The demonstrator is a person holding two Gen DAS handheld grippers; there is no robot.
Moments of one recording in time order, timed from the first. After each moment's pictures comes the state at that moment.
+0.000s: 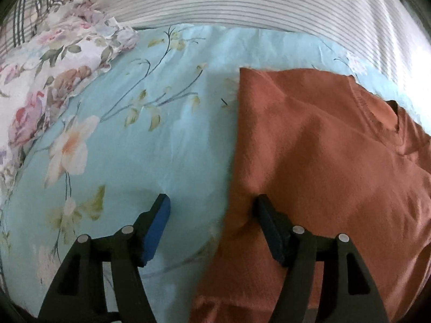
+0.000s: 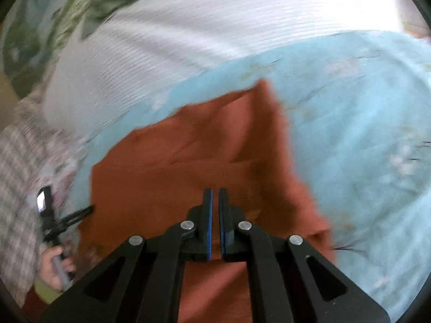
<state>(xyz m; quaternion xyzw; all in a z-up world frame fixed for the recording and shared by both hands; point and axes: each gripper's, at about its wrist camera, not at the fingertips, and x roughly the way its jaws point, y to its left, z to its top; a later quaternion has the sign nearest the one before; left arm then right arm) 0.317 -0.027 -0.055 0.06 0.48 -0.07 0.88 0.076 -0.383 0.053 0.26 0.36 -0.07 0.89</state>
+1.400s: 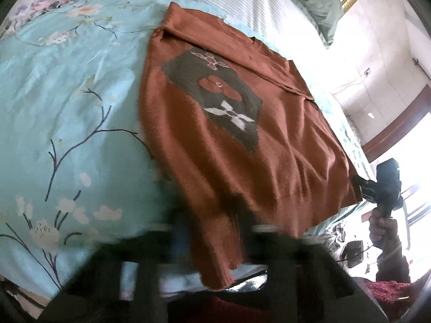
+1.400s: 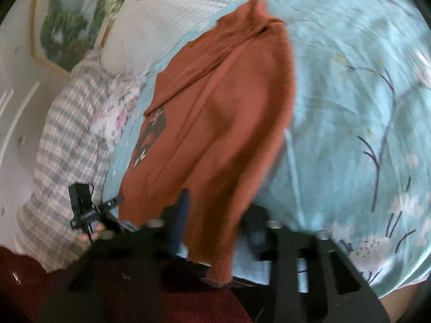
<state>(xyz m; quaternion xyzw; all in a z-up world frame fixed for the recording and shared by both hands) -0.004 0.087 -0.062 -0.09 0.50 -0.33 0.79 -0.185 -0.314 0.009 0.34 0.40 0.06 0.84</state>
